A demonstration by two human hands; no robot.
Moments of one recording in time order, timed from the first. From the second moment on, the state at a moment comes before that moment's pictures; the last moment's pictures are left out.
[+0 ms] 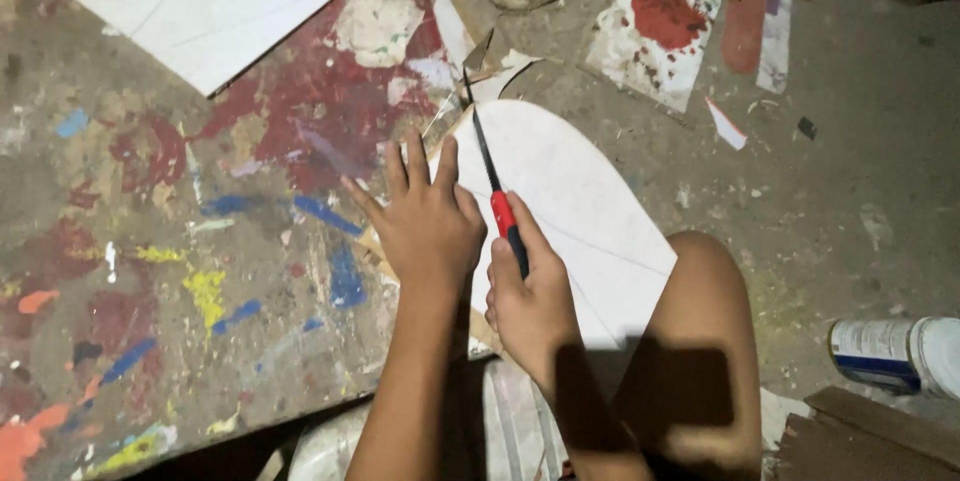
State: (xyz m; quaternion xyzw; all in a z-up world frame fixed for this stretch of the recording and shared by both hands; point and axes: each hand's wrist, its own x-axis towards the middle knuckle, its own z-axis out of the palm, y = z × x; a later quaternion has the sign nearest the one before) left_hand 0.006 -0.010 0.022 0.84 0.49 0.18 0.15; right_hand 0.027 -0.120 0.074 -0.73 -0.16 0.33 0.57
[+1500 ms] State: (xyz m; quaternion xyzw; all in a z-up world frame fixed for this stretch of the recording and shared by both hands) left_hand 0.002 -0.010 0.023 0.84 0.47 0.23 0.16; right_hand 0.068 -0.129 0.139 -0.75 -0.21 0.24 0.58
